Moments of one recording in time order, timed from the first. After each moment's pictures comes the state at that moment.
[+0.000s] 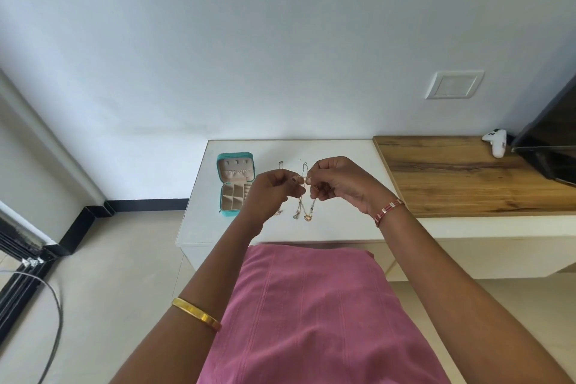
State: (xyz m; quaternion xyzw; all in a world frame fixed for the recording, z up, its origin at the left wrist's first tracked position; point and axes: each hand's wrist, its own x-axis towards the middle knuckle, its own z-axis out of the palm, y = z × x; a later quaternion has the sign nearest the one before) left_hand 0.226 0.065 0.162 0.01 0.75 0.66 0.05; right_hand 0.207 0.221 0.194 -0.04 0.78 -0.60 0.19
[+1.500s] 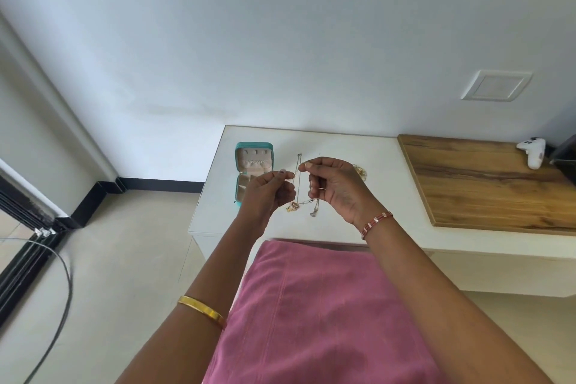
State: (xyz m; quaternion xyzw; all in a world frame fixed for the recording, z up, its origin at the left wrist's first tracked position) left_hand 0.205 0.027 0.124 -0.10 0.57 0.82 0.04; right_hand 0.183 0.167 0.156 -0.01 0.63 -0.76 0.17
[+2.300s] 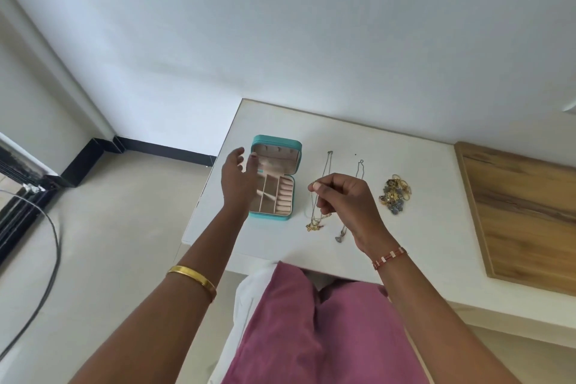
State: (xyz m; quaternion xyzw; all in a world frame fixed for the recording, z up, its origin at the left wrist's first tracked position) left_hand 0.079 -0.051 0.030 -0.31 0.71 0.62 -0.10; right_hand 0.099 0.126 0.091 0.00 0.77 -0.62 0.15
